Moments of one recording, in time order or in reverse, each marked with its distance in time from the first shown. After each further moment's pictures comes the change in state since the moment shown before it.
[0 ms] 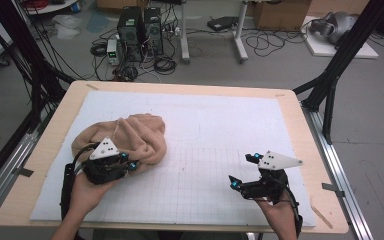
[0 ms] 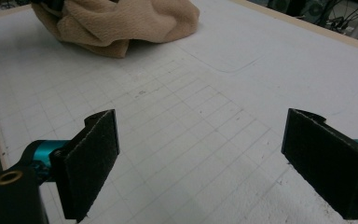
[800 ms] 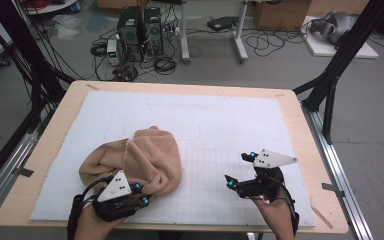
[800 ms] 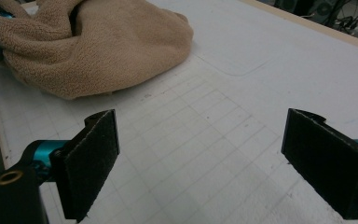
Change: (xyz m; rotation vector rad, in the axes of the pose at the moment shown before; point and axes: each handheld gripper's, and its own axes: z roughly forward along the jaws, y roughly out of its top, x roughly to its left) left arm -0.067 -0.027 -0.012 -0.006 -0.149 0.076; right arm 0.004 0.009 0.012 0.018 0.030 -0.013
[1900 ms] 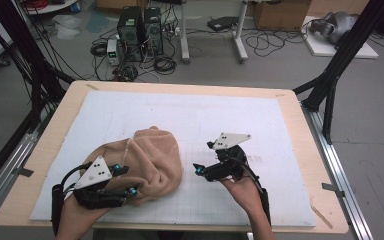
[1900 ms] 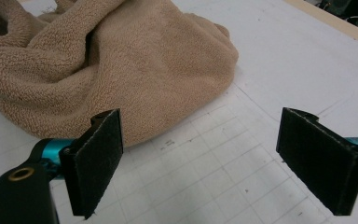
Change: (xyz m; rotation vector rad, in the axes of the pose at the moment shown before) left arm 0.025 0.018 -0.030 -0.054 0.104 -0.006; right arm 0.011 0.045 0.077 0.075 0.113 -0.080
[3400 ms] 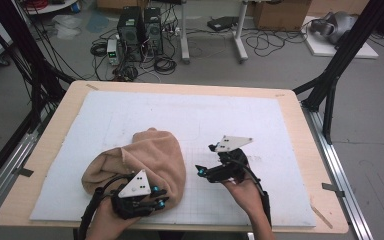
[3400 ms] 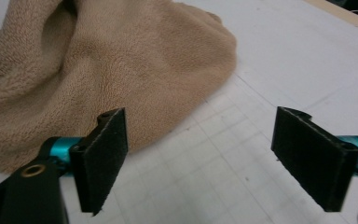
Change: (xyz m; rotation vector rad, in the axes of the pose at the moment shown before) left arm -0.046 0.001 0.050 0.097 -0.226 0.070; right arm 0.001 -0.010 0.011 0.008 -0.001 0.003
